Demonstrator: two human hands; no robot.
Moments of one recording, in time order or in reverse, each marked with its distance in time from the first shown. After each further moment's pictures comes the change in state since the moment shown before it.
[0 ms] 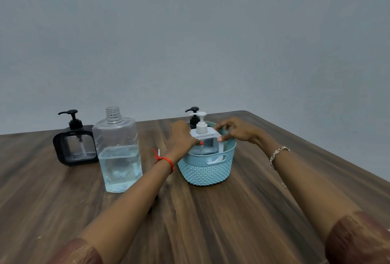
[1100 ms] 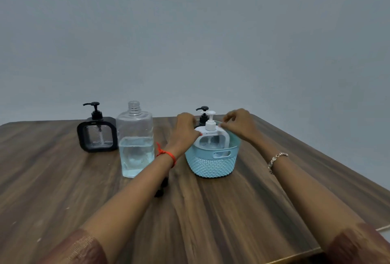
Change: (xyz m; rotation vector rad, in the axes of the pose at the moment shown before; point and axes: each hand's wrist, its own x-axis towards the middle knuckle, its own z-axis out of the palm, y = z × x) left_hand -0.018 0.008 -0.030 0.055 0.062 0.078; right_hand -0.023 -0.049 0.017 -0.207 0.485 -0.072
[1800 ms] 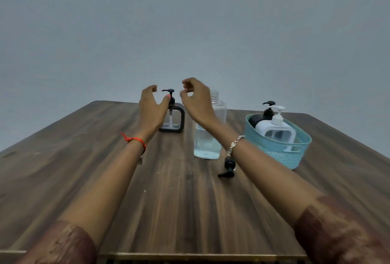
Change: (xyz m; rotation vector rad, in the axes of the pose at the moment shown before) left_hand -0.071 -0.134 -0.191 -0.181 0.549 -0.226; right_hand -0.022 -0.272 0.131 0.549 0.044 -0.232
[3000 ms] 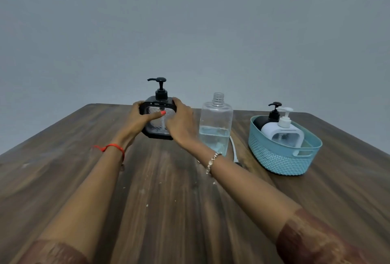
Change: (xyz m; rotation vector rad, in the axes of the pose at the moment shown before) left_hand 0.041 -0.073 -0.019 -0.289 -0.370 -0.306; right_hand -0.018 0.010 0.058 -0.123 -0.081 0.167
